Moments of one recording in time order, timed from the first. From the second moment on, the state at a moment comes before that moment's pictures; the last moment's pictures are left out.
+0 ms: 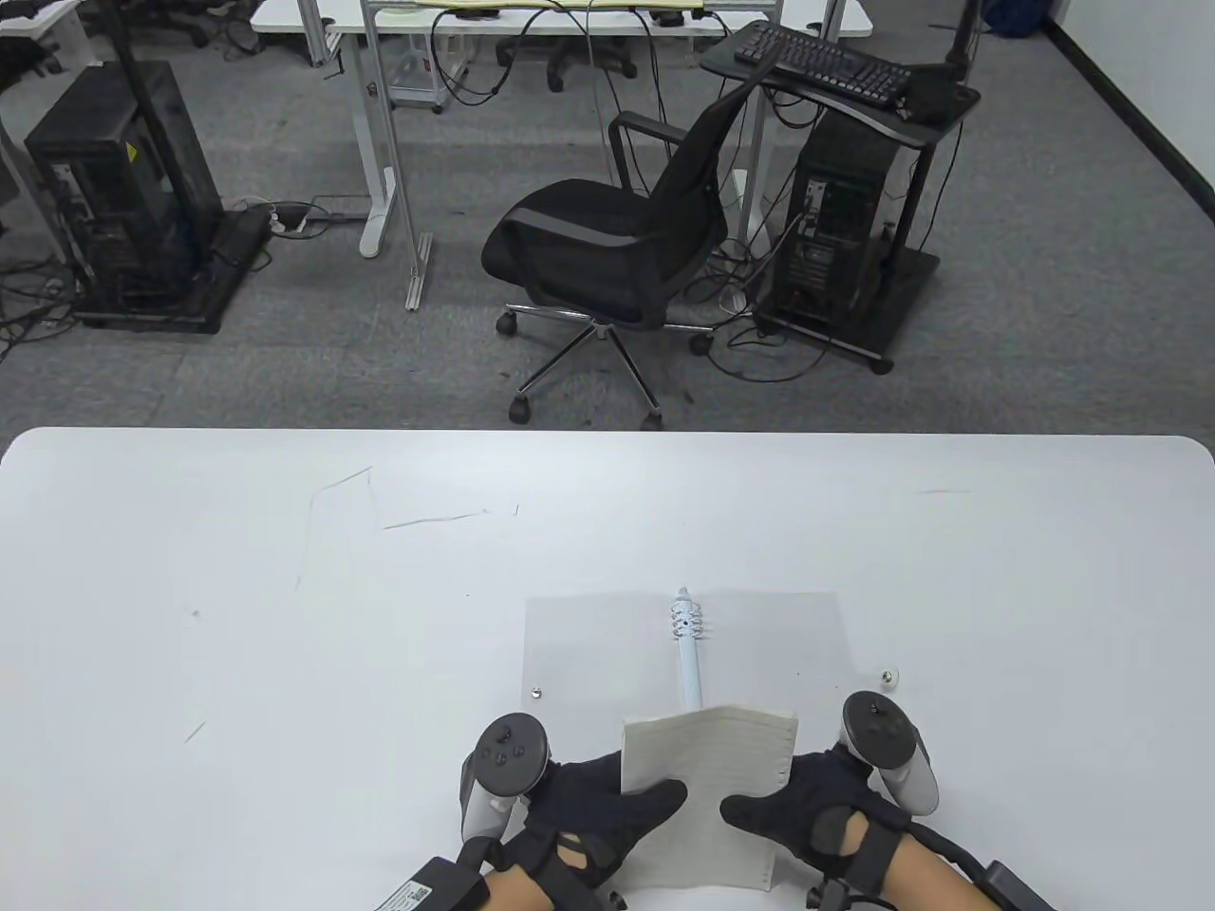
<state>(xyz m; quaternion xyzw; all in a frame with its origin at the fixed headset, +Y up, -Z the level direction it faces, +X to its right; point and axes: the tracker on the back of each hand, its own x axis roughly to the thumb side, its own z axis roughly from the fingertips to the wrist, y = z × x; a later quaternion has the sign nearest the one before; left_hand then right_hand) -0.075 -0.768 -0.309 -0.12 -0.26 0.64 0.72 0.190 -0.766 -0.328 0.29 0.23 0.71 0.60</state>
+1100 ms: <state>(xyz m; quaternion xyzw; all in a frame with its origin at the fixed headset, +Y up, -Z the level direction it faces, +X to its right) -0.079 -0.766 -0.308 -0.16 -0.22 0.83 0.48 0.186 -0.762 -0.322 0.24 0.19 0.57 0.76</state>
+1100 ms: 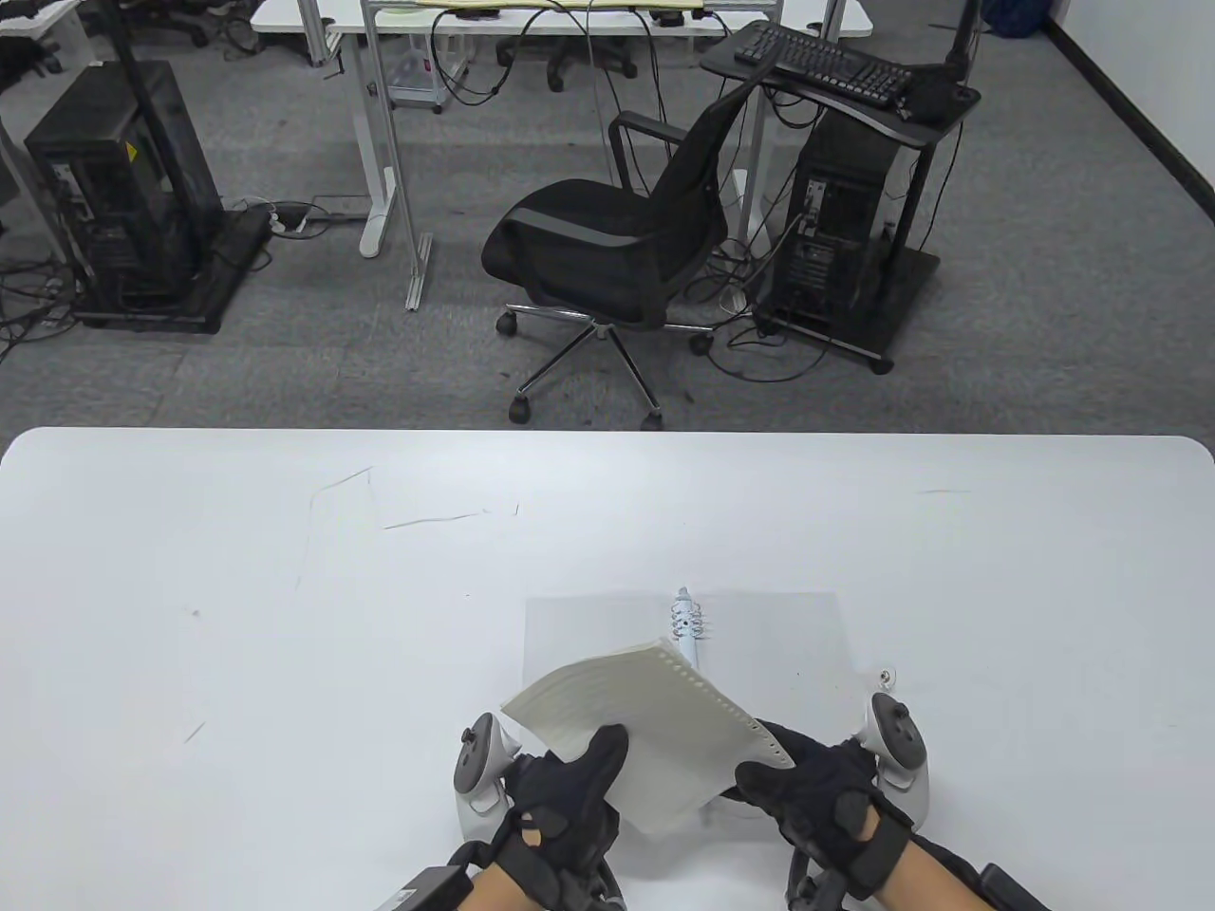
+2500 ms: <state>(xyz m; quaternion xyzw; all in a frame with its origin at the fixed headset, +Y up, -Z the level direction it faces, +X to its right) -0.085 -0.781 -0.318 -0.12 -0.21 0.64 0.73 0.249 -0.769 -0.306 0.20 0.14 0.77 0.59</state>
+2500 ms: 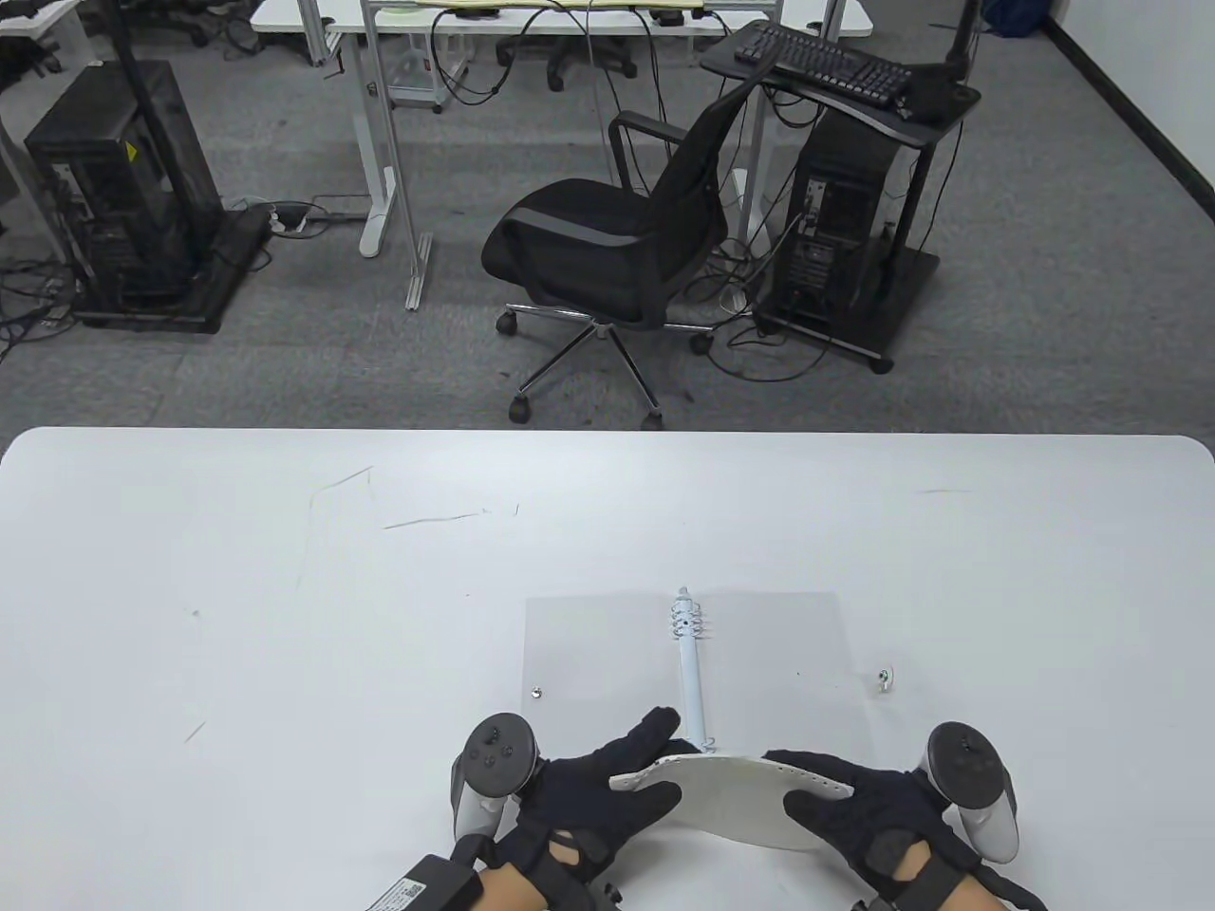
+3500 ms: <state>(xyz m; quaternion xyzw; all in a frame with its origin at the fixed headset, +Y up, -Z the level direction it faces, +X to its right) -0.081 -0.785 -0.321 -0.18 -0.22 0.63 0.72 0.243 -0.779 -0.310 0.19 0.15 0.76 0.60</state>
